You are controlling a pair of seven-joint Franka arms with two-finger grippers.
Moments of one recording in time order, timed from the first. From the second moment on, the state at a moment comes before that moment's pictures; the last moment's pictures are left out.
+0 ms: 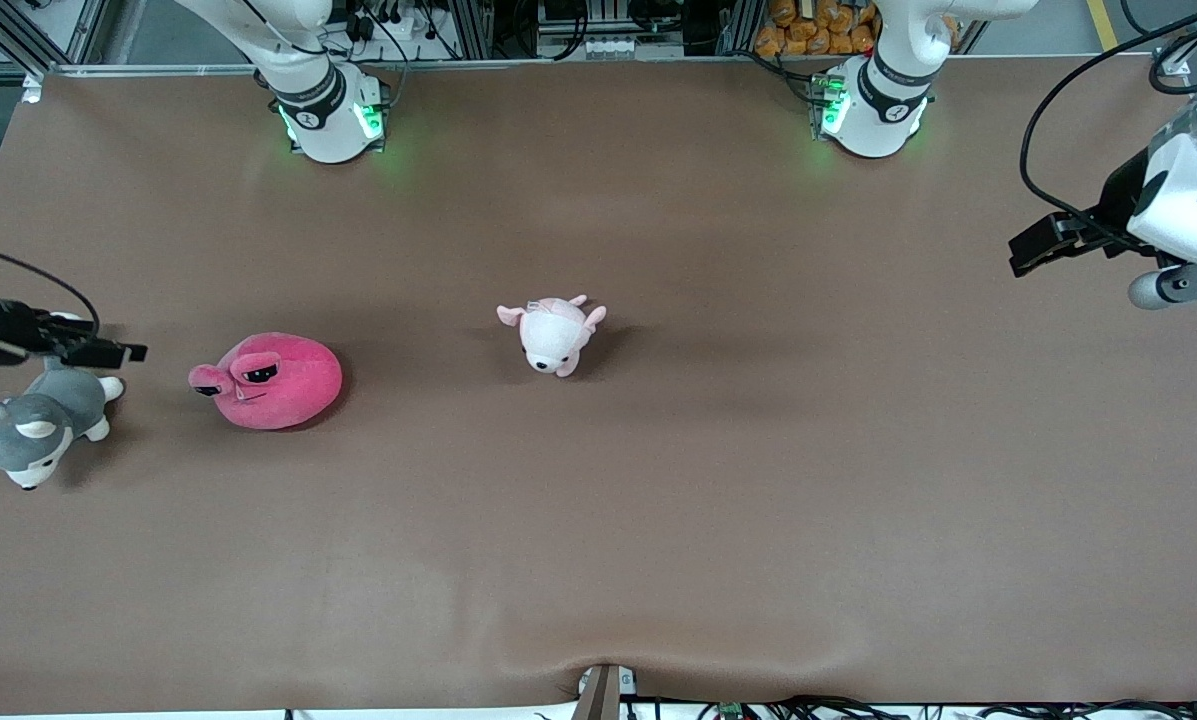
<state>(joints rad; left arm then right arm) -0.20 0.08 0.05 -1.41 0.07 1.43 -0.32 -0.26 0.25 0.00 -1.60 0.18 1.54 0.05</state>
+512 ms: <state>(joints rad) -0.10 0.08 0.04 -1.43 0.07 1.43 -0.18 -0.05 0.04 0.02 -1.66 0.05 1.57 0.00</state>
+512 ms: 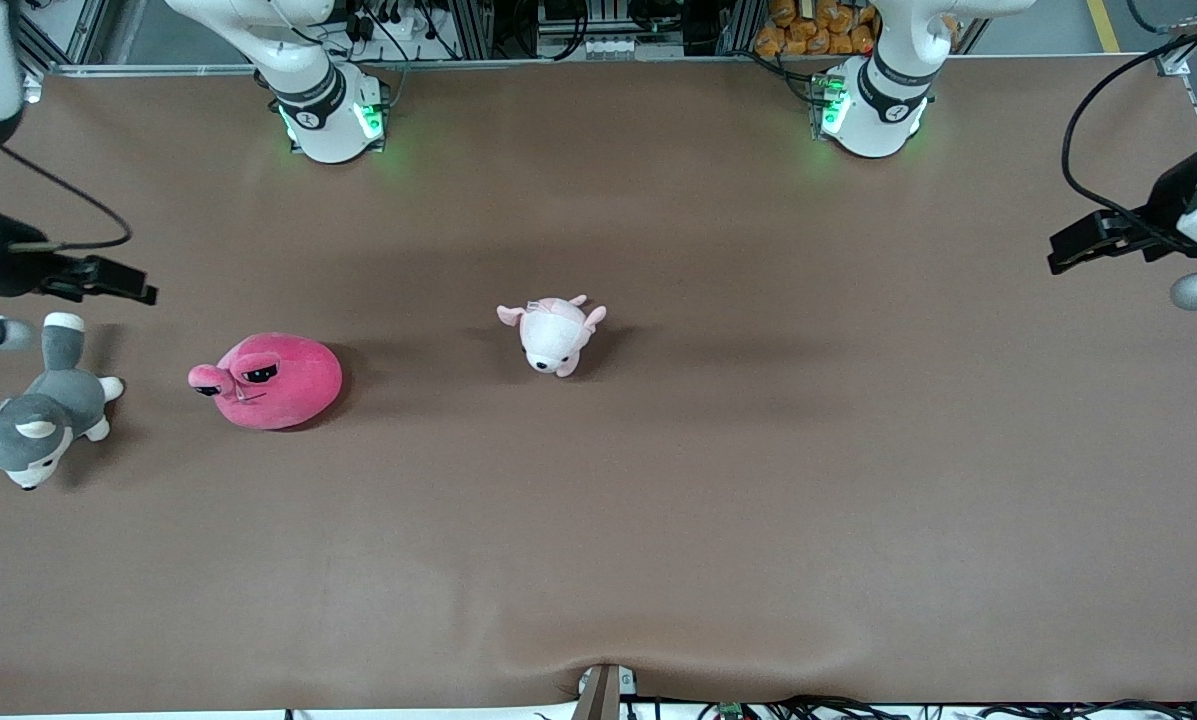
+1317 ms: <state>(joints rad) -0.07 0.00 0.02 -1.50 0.07 1.42 -0.13 0.00 0.00 -0.01 -1.52 0.04 1.43 0.09</state>
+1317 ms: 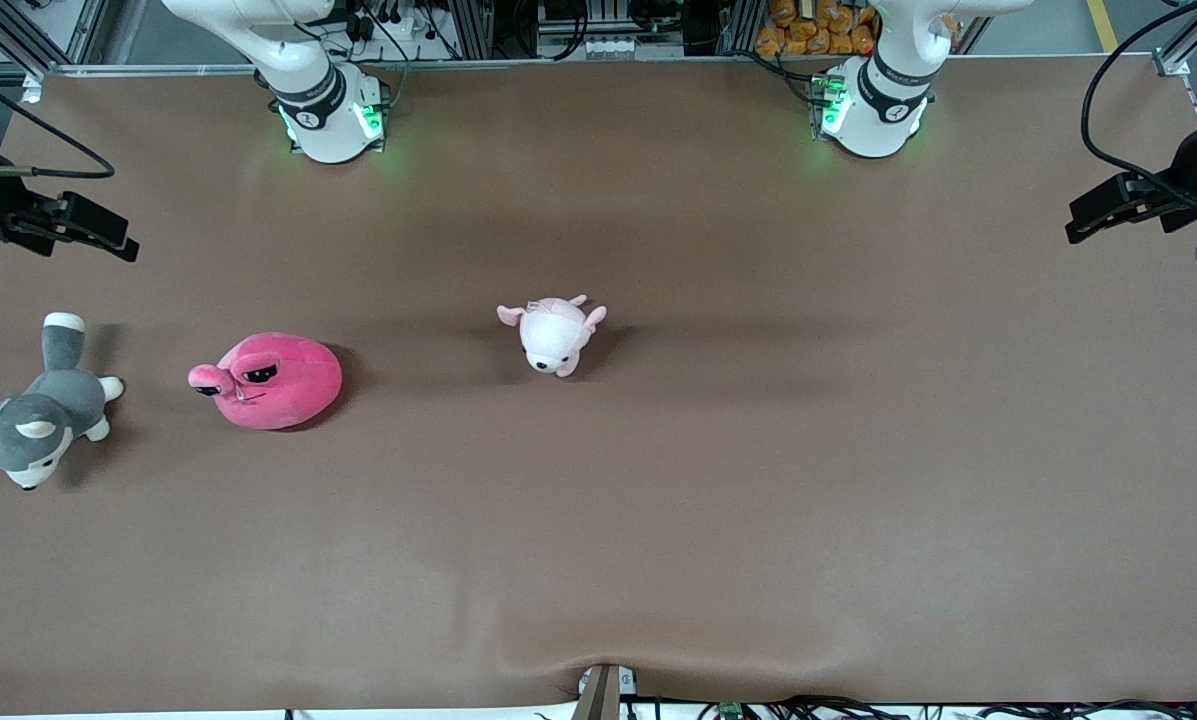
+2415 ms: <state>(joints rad) 0.03 0.00 -0.15 -1.50 0.07 1.42 -0.10 -0.05 0.00 -0.02 -1.51 0.03 1.44 0.01</state>
